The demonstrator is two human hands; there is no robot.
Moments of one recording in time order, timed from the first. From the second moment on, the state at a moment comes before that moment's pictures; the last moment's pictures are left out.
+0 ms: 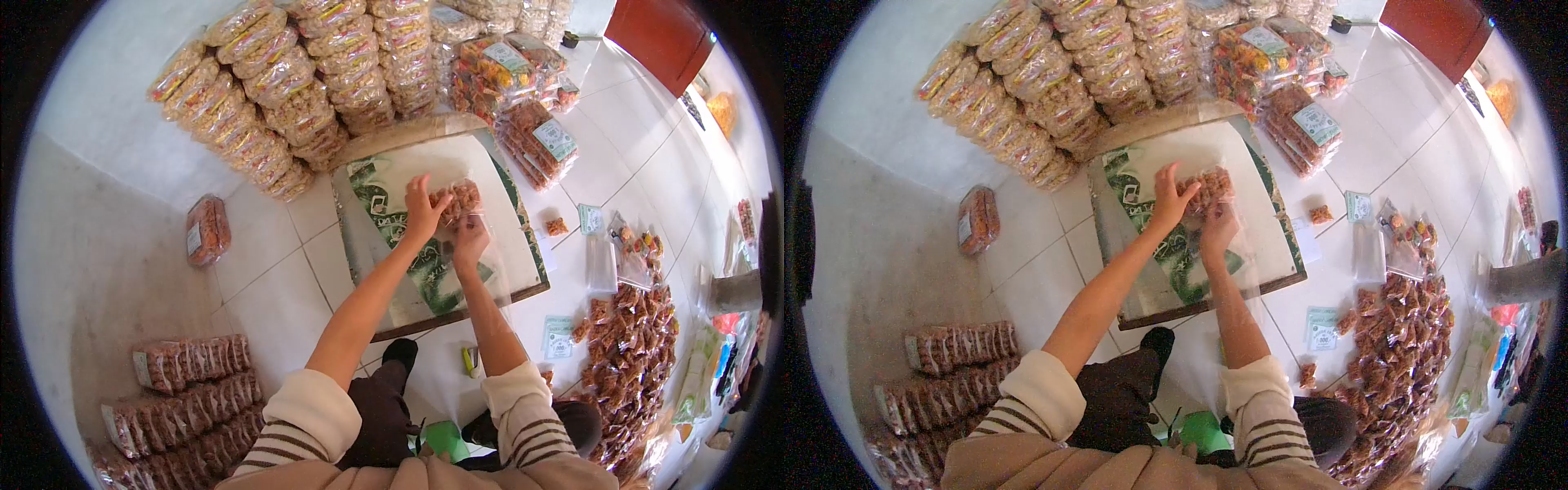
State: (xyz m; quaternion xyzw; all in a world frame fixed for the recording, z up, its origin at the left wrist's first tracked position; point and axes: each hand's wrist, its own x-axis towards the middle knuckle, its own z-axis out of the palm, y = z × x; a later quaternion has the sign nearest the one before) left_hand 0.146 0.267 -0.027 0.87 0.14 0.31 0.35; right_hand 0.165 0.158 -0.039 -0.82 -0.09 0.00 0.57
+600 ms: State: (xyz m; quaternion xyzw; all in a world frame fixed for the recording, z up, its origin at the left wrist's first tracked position) left_hand 0.132 0.249 -0.007 0.69 0.38 0.17 0.59; right_hand 0.139 0.142 -0.048 -0.75 -0.17 0.03 0.64
